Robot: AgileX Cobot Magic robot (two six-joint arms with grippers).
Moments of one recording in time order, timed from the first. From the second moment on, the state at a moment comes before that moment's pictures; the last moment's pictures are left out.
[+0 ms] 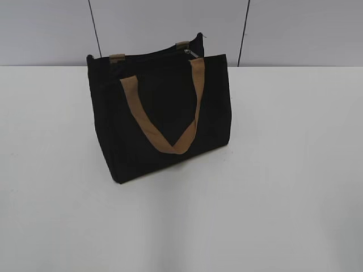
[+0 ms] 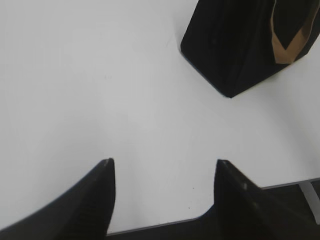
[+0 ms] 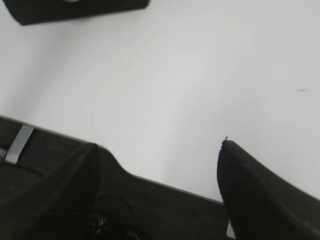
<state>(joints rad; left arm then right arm) -0.37 0.03 -0.58 0.06 1.18 -0.15 0.25 0.16 -0.50 0.16 1.11 -0.09</state>
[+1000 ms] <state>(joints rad) -0.37 0.03 -0.54 0.06 1.07 -0.11 0.25 -0.01 -0.47 -0.02 1.10 -0.03</state>
